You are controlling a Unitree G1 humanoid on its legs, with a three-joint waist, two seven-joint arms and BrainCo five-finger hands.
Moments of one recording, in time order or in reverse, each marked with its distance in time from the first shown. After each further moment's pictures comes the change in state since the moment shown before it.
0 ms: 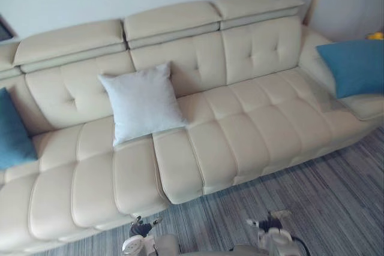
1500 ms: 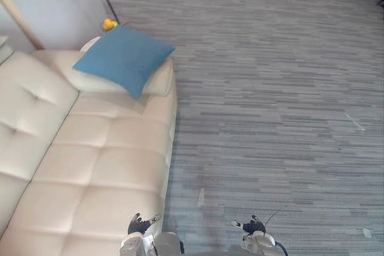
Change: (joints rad) left arm -0.031 0.012 -0.020 0.006 0.060 0.039 -0.009; right arm -0.043 0.100 -0.001 -0.005 0.064 -0.028 -0.002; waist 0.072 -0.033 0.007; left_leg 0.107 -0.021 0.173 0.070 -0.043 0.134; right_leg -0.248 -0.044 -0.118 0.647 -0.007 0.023
